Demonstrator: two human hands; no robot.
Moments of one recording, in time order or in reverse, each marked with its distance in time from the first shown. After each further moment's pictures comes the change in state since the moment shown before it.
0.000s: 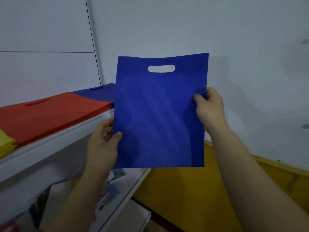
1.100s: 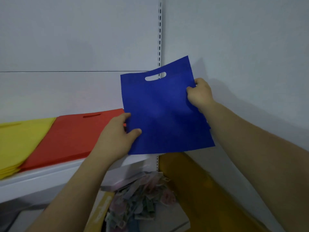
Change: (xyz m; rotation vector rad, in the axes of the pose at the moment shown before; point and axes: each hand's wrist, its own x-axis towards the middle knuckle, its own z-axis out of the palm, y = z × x) left_hand 0.145 0.026 0.017 0.816 0.294 -0.061; right_hand 0.219 0.011 0.251 -0.066 -0.597 -0.209
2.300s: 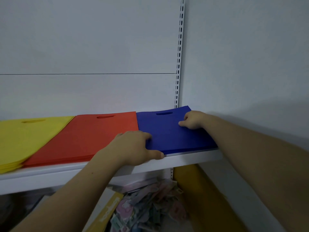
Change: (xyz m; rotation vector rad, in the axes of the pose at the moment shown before) left_hand 0.029 0.025 0.033 0.665 -0.392 -0.058; right_hand 0.047 0.052 0.064 -0.820 -0.755 -0.122
